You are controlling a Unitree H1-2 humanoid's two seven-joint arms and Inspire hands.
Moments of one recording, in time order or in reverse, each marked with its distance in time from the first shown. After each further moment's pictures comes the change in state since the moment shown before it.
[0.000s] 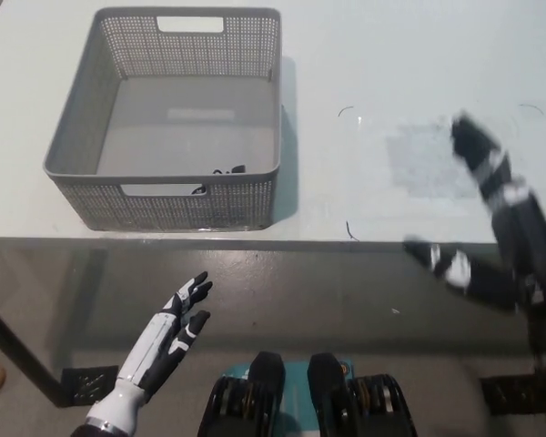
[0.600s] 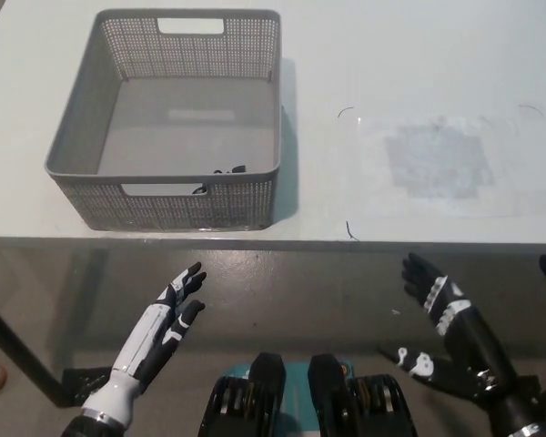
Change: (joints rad) left_arm -0.018 0.001 0.019 0.012 -0.001 -0.003 0.000; right_arm 0.144 0.043 0.051 0.295 0.094 -0.072 0.078
